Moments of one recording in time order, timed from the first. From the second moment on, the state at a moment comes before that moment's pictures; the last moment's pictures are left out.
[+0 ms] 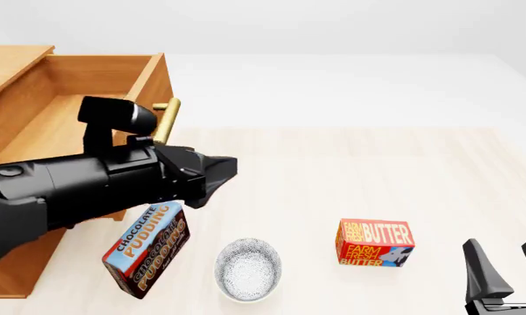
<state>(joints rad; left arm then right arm) -0.75 1.03 -0.93 0.39 -0.31 0.00 0.01 0.00 0.00 0.00</state>
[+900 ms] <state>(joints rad) -0.68 1.32 -0.83 0.21 -0.32 0.00 0.01 0.00 0.00 0.00</state>
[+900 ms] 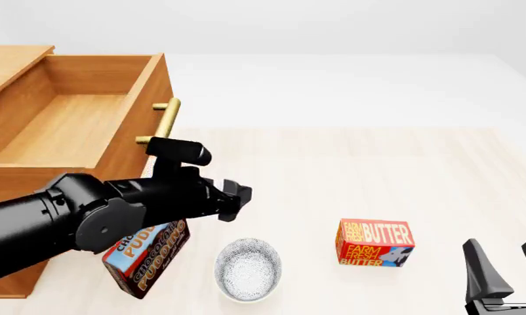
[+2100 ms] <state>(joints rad) -0.71 1.54 -0.74 0.07 -0.39 0.00 0.01 0.00 0.00 0.00</state>
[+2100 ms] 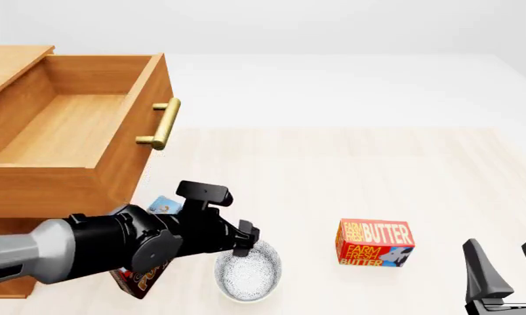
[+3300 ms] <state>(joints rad) -0.74 1.72 -0.68 -0.05 -0.46 0.00 0.01 0.00 0.00 0.00</state>
